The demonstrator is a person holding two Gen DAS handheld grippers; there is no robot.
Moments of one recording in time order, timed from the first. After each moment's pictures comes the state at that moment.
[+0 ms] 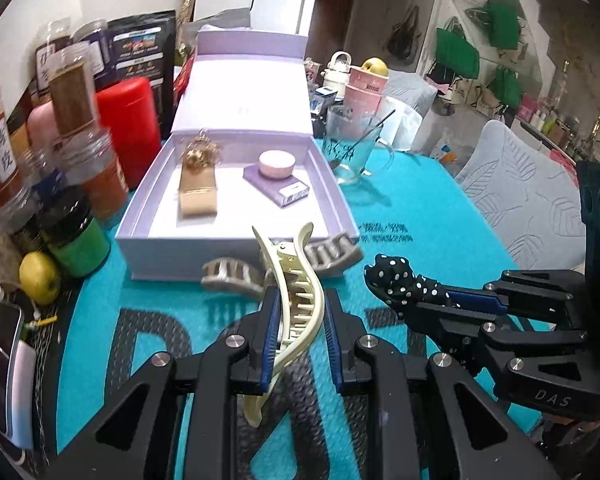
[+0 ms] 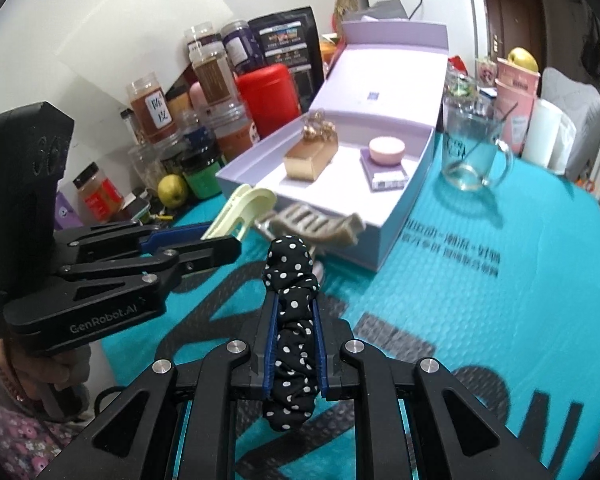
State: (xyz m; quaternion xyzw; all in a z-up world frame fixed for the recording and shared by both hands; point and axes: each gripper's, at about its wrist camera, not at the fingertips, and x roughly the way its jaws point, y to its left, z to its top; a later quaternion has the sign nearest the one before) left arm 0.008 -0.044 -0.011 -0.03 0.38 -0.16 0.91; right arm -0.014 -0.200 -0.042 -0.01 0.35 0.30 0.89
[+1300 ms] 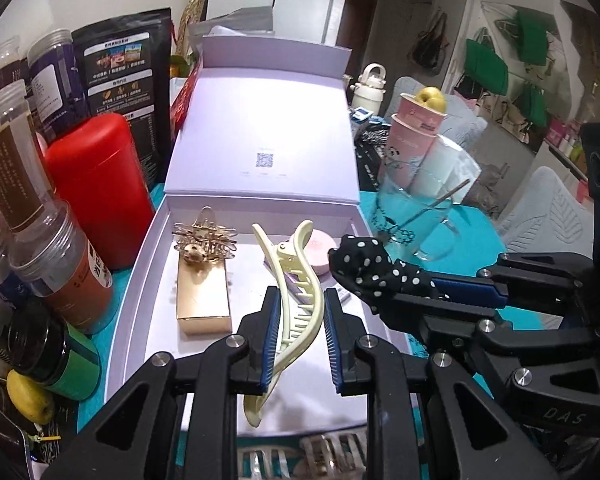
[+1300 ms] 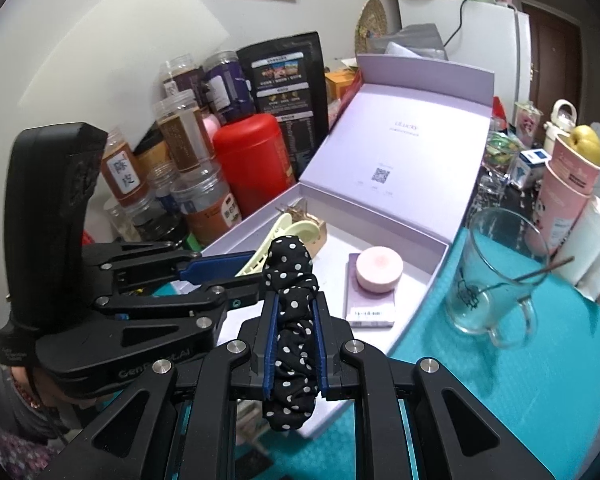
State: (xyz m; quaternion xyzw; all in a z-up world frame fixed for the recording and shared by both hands) left arm 0.145 -0.045 -0.002 -0.04 0.39 -0.12 0.91; right arm 0.138 -0.183 0.001 -0.04 0.33 0.35 0.87
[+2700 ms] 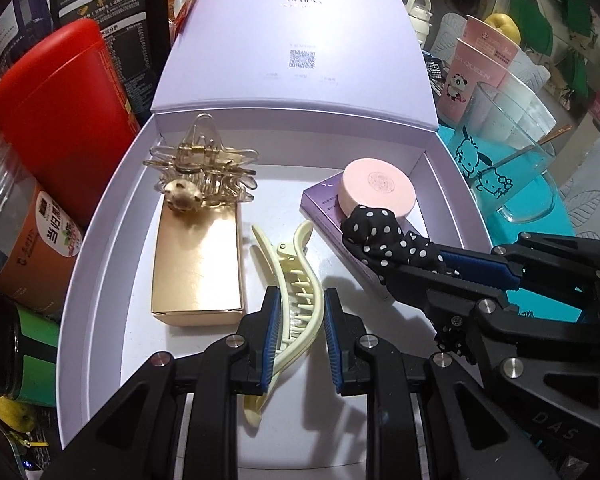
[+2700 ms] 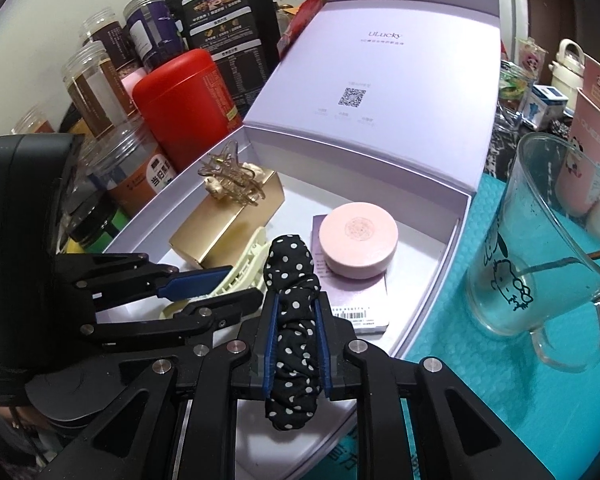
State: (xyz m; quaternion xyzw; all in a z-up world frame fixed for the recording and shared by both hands) left arm 0.208 -0.058 -0.071 -0.02 0.49 -0.07 0.87; right arm 0.207 -0.167 -0.067 -0.03 0.42 0.32 0.85
